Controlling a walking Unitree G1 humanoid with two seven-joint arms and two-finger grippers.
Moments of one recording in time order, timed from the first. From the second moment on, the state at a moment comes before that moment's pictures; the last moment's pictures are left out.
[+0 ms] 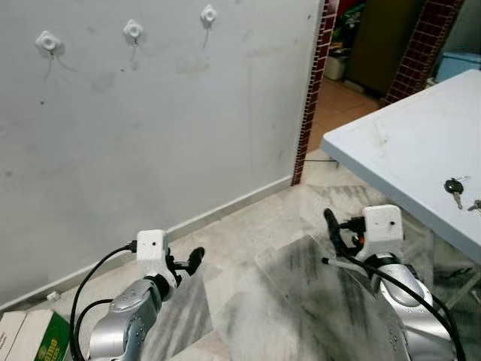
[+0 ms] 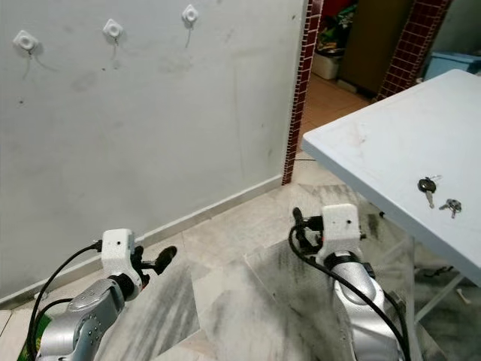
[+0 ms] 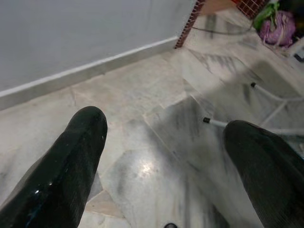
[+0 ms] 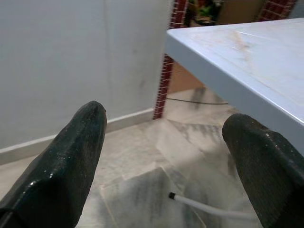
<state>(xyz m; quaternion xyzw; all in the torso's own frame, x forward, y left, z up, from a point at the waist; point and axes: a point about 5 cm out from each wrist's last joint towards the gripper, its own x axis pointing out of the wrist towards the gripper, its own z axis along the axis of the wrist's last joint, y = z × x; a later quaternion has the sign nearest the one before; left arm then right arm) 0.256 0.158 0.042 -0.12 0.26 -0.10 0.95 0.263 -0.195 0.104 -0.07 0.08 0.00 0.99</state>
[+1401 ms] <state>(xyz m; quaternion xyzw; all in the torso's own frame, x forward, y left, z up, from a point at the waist) 0.264 0.153 0.047 -0.14 0.24 -0.09 0.96 0.267 -0.193 0.101 -0.09 0.08 0.01 0.99</state>
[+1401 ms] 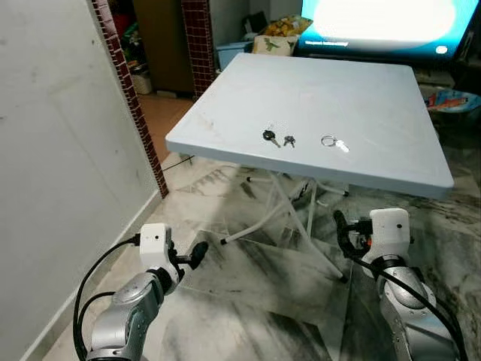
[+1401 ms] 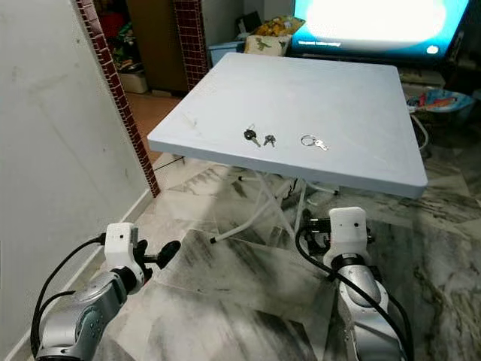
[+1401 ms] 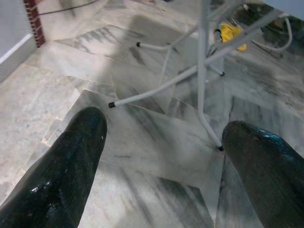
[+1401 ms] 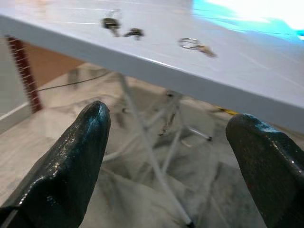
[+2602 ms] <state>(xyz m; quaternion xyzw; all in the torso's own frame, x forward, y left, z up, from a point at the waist) 0.270 0.152 0.054 -0.15 0.22 -0.11 0.96 0.271 -0.187 0.105 -0.09 0.07 0.01 0.99</state>
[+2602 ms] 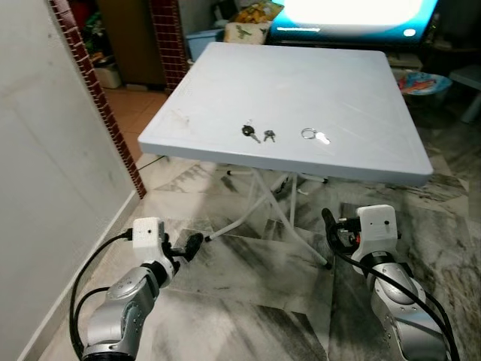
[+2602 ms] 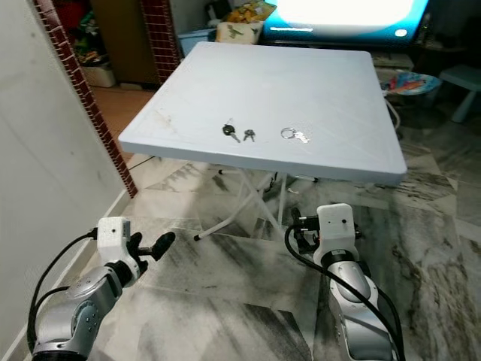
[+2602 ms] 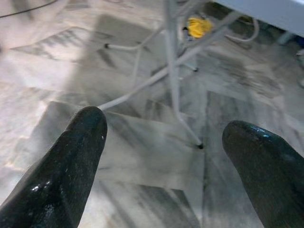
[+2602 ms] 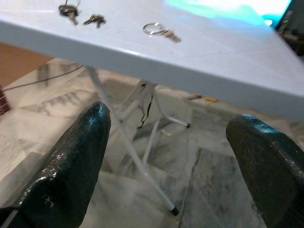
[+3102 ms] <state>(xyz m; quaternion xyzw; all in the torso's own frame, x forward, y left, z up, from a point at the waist) 0.265 0.163 0.048 -0.15 0.23 -0.09 0.96 0.268 -0.178 0.100 -0.08 0.07 0.02 0.99</state>
